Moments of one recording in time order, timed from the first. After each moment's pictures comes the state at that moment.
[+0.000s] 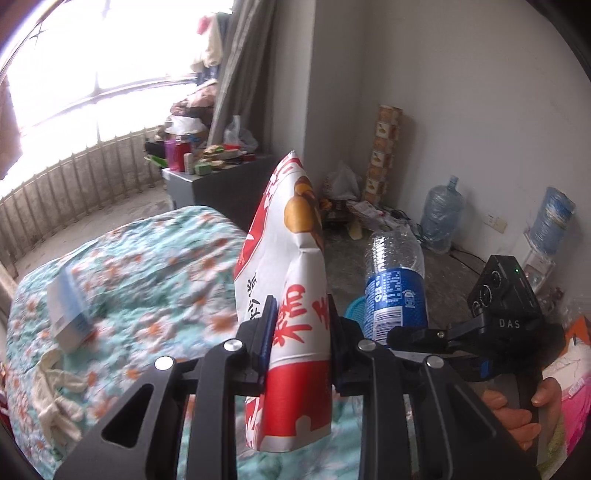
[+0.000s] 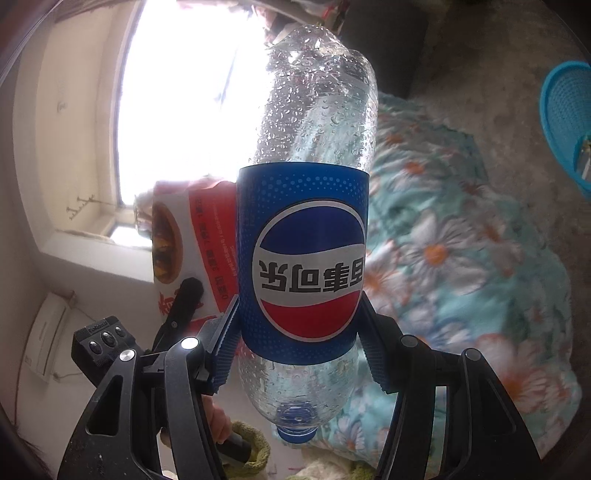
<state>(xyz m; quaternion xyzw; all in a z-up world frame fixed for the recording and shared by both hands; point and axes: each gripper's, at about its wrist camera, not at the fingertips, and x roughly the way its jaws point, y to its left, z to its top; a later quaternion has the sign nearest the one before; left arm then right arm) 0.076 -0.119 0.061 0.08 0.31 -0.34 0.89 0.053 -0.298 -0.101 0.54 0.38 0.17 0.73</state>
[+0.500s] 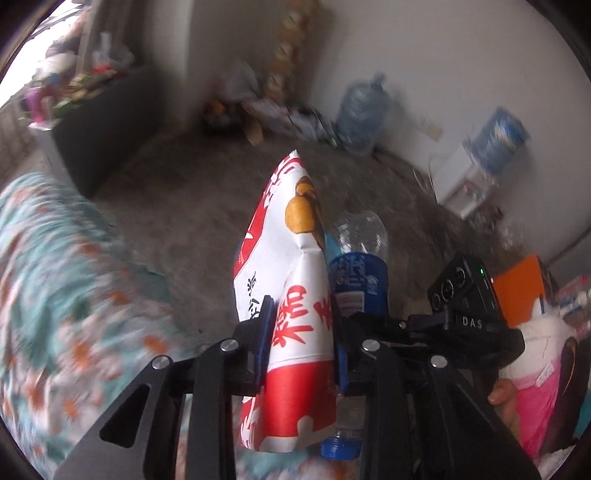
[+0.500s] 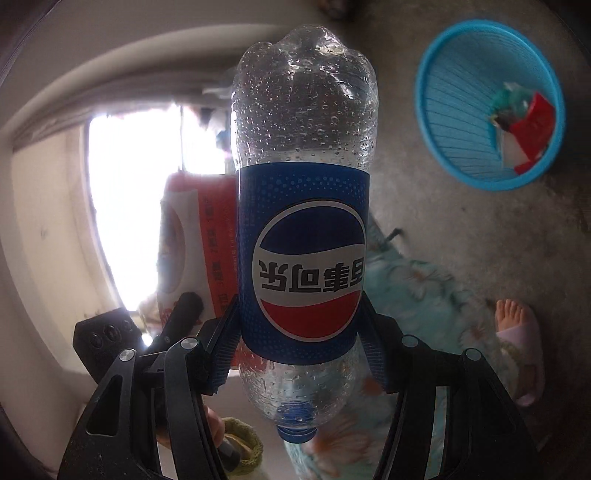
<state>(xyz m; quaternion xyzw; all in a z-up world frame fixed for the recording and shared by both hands) 0.133 -0.338 -0.030 0.16 0.48 -0.48 0.72 -0.009 -0.422 -0.212 0.68 0.31 0.05 0.66</state>
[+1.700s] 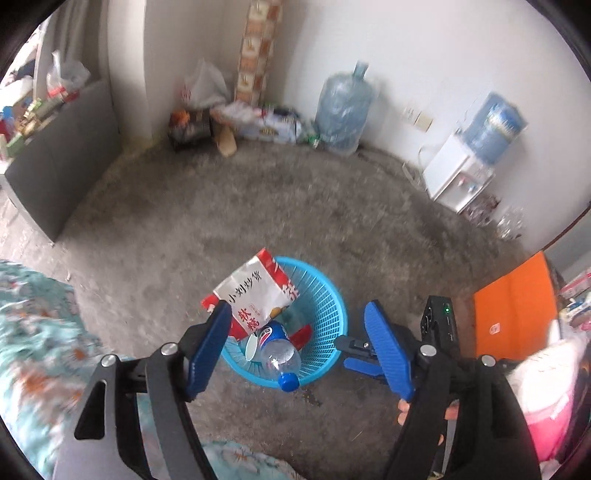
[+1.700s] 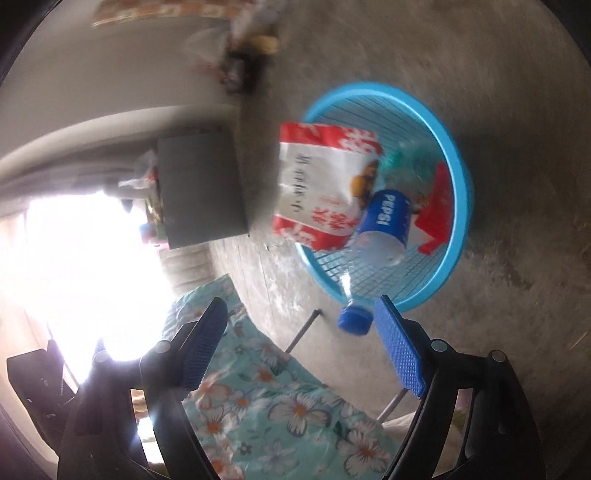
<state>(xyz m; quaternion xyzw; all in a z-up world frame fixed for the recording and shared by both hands) 0.182 -0.432 -0.040 0.16 0.45 -0.51 0.71 -0.009 -0.521 -0.286 0.68 0.31 -0.15 0.65</state>
